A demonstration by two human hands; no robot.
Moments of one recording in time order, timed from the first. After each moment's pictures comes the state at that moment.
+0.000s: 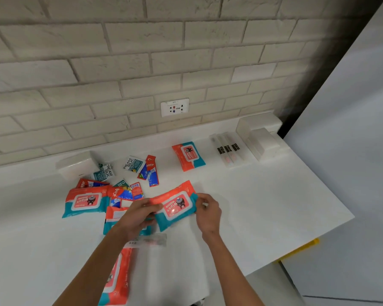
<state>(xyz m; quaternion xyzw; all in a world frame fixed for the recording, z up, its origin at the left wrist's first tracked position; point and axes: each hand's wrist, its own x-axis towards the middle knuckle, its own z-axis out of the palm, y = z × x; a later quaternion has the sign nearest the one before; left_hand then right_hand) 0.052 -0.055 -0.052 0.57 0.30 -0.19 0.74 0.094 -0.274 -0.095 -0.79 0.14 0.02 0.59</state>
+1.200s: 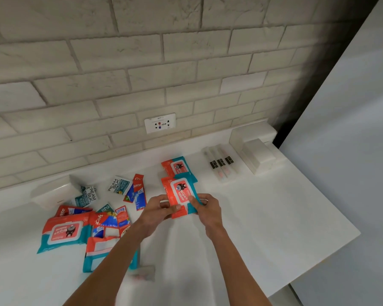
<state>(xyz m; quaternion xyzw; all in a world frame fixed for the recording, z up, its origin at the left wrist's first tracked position) 0.162 -0.118 -0.056 0.64 0.21 -0.17 0.72 0.197 -0.301 -0.095 -0.75 0.15 0.13 0.63</state>
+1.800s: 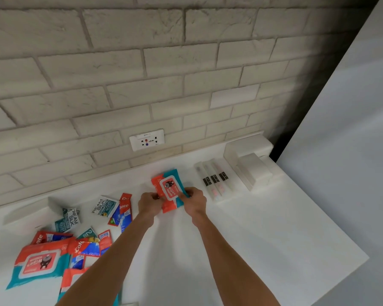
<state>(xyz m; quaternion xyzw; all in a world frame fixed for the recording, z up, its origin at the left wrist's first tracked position) 0.284 -0.126 -0.094 0.78 0.33 -0.05 0.54 0.315 -0.285 -0.107 -0.81 0.09 0.12 0.57</state>
